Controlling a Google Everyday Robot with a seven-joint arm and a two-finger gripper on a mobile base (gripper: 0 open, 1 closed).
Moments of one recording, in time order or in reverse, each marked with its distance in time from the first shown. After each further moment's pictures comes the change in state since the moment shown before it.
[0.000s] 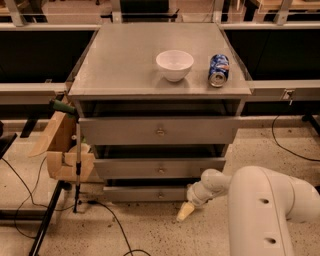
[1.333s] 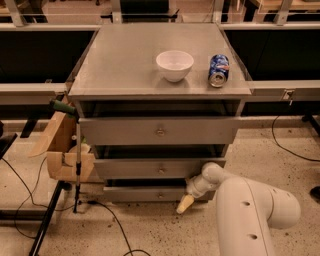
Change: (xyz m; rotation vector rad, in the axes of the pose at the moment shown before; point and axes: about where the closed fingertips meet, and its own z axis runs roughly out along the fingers) arm -0.006 -0.047 0.029 -0.038 -0.055 -0.062
